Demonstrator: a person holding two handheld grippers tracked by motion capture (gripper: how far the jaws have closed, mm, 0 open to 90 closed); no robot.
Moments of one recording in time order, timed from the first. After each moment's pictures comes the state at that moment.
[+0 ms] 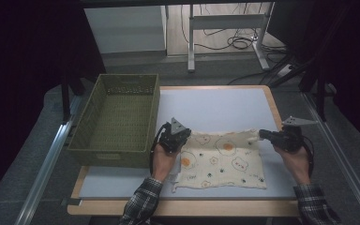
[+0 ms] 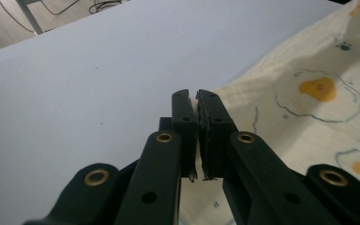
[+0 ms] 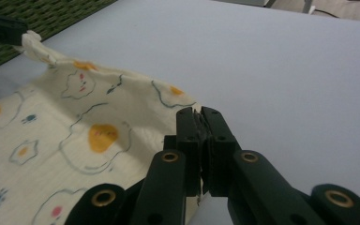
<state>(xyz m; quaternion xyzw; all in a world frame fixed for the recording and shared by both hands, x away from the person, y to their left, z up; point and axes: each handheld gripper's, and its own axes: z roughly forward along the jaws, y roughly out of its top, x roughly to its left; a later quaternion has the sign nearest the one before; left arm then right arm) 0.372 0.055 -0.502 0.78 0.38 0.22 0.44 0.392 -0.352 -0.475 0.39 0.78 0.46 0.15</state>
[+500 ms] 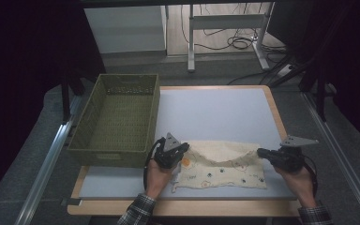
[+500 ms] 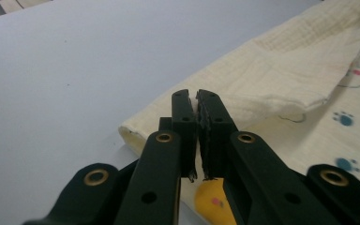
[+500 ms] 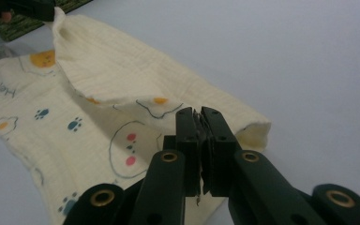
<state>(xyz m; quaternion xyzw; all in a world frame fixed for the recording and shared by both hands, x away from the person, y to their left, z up) 0.322 0.069 -0.515 0.79 0.36 0.19 0.47 0.334 -0.343 -0.486 0.36 0.81 0.44 0.14</state>
